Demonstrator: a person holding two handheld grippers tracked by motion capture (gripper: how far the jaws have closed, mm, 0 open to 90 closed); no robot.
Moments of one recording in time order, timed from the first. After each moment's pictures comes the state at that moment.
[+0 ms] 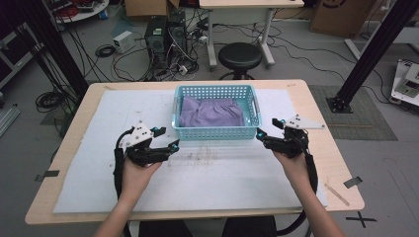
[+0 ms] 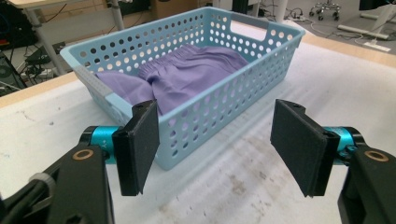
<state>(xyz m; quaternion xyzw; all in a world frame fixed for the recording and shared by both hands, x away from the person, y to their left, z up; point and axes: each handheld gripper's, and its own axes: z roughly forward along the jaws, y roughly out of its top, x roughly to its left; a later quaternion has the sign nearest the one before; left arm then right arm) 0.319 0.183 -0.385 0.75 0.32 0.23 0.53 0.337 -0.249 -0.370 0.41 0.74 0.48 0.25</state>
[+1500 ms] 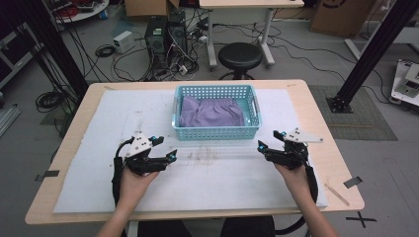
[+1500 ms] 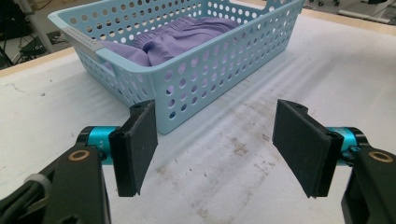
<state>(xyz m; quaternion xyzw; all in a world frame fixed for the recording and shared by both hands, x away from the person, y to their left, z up) 0.314 0.191 -0.411 0.76 0.32 0.22 0.51 0.326 -0.257 -0.402 0.41 0.74 0.47 0.25</state>
